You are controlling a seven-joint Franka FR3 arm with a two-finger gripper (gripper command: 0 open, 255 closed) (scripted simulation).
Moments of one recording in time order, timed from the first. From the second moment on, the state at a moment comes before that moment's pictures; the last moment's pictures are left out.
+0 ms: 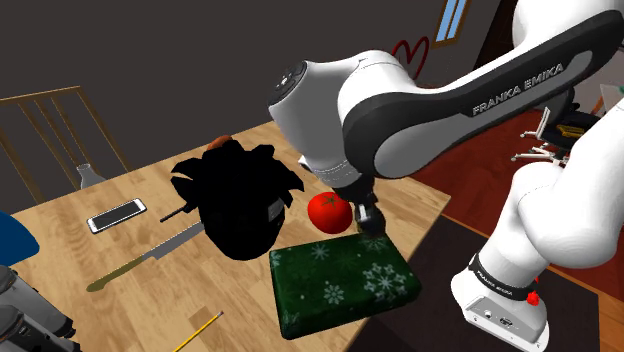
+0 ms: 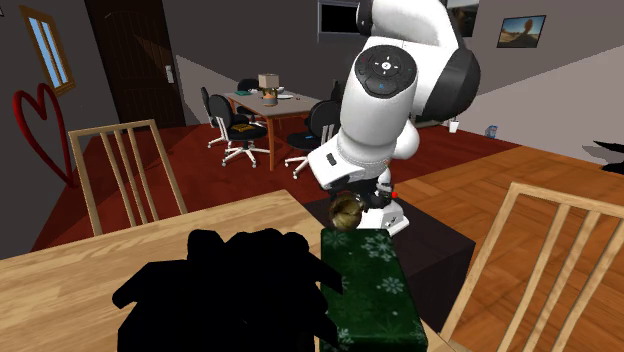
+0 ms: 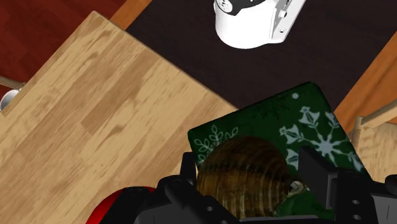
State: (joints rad) arm 0.33 -0.18 0.46 -2.23 -0.09 1.49 0.07
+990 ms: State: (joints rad) arm 0.37 0.09 0.52 -2.06 -0.13 1.55 0.24
